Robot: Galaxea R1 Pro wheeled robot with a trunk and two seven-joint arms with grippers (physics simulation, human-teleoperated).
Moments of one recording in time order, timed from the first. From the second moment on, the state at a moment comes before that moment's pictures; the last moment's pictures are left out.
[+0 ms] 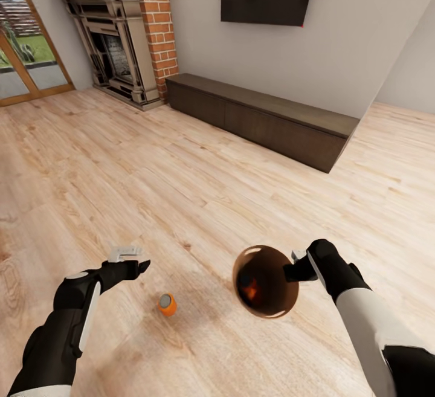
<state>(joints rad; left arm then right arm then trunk) -0.43 0.01 0.20 -1.46 -0.17 0.78 -0.36 -0.87 -0.09 -0.03 -0.66 0.26 1.04 0.43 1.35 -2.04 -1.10</state>
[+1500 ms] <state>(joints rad) -0.43 -0.02 0.12 -1.45 -0.17 0.83 -0.35 -1.74 -0.20 0.21 0.05 0.25 1.05 0.44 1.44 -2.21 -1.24</state>
